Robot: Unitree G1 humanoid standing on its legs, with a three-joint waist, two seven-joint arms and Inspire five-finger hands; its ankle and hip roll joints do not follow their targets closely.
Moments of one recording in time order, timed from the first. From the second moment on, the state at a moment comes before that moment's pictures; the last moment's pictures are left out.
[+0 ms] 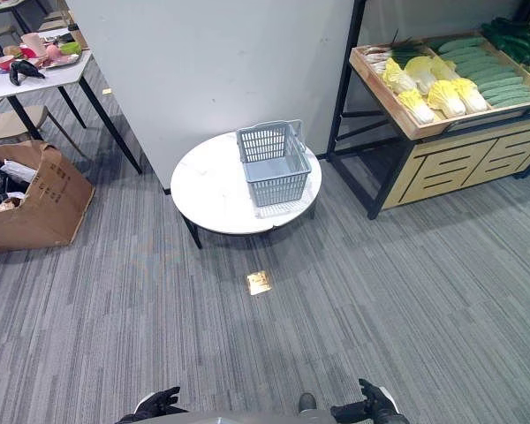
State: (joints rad) left arm 0.00 0.20 -0.20 1.34 -0.12 -0.14 0.00; right arm 0.05 -0.31 0.20 1.29 0.14 -0.15 0.01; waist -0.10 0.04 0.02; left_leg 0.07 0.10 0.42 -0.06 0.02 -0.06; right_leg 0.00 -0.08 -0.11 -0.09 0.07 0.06
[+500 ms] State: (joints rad) left arm 0.00 0.20 -0.20 1.34 -0.12 -0.14 0.00; right arm 0.06 -0.32 0.20 1.30 0.13 -0.14 0.01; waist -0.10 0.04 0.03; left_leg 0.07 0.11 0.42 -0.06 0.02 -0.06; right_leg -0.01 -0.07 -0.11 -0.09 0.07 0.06
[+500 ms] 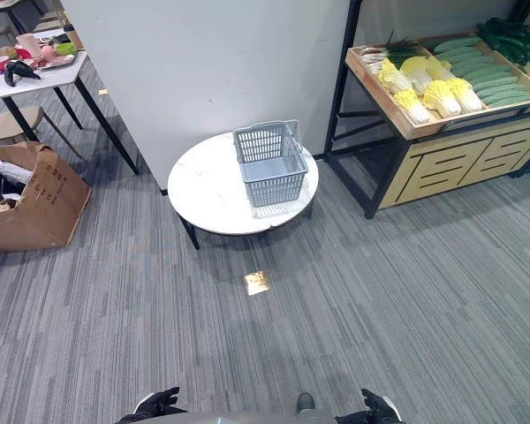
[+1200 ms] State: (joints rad) left arm -0.11 0.19 -0.21 1.34 -0.20 -0.18 0.04; right arm -0.03 -0.34 0.20 1.38 0.14 -0.16 -0.03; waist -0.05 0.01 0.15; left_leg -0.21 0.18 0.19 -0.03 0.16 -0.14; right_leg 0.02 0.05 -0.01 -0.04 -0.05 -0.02
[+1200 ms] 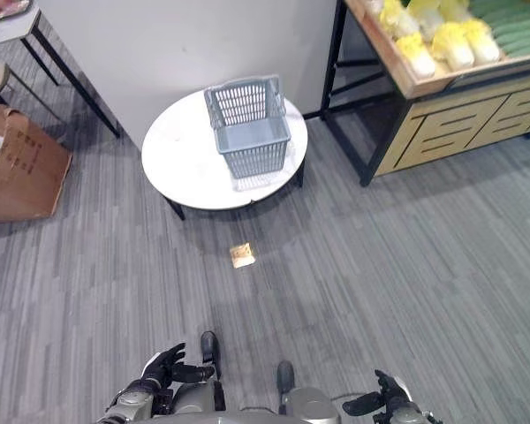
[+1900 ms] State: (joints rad) left arm -0.15 0.25 -0.22 1.34 -0.20 -0.17 0.06; right arm -0.11 -0.31 0.24 1.19 0.17 -0.18 -0.03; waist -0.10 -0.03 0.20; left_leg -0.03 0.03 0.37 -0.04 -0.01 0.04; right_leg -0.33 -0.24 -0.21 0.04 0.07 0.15
